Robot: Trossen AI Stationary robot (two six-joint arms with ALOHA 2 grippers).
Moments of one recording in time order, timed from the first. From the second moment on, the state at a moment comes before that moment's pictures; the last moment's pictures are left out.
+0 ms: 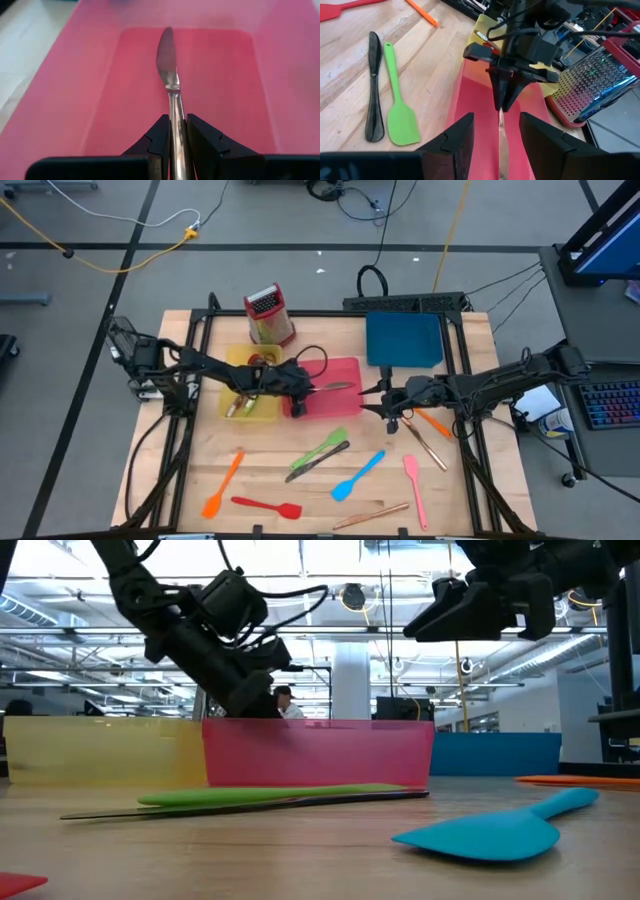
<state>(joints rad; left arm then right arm) 0.11 1.71 0.73 0.30 -0.08 -0.01 0.14 1.11 0.52 0.22 0.18 -0.43</state>
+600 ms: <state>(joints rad) 0.15 1.72 0.75 0.20 -0.09 0.05 0.14 1.11 0.52 0.21 0.18 -0.43</state>
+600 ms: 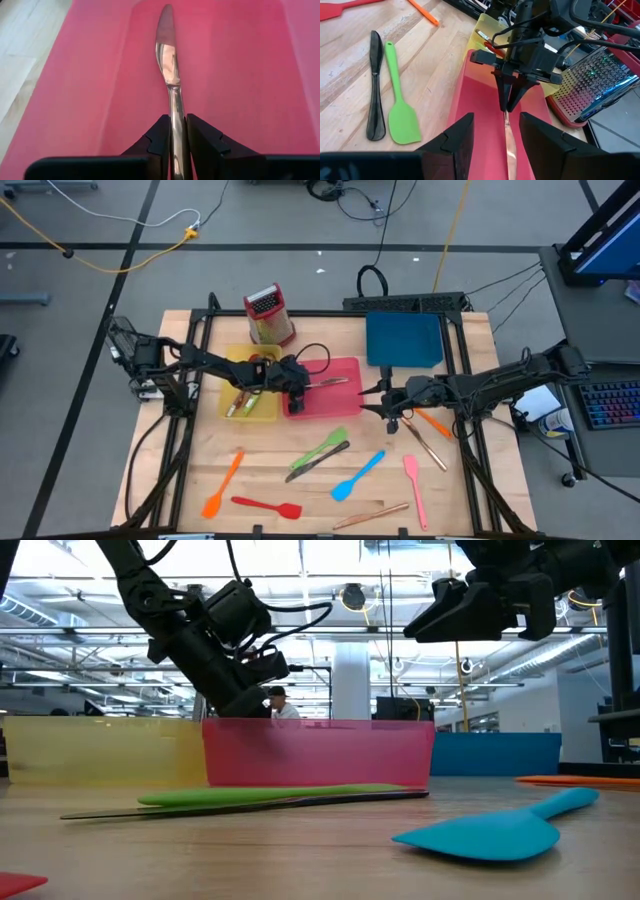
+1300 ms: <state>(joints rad) 0.15 1.70 0.75 0.28 -0.09 0.08 0.14 1.11 0.52 0.15 0.18 -0.18</state>
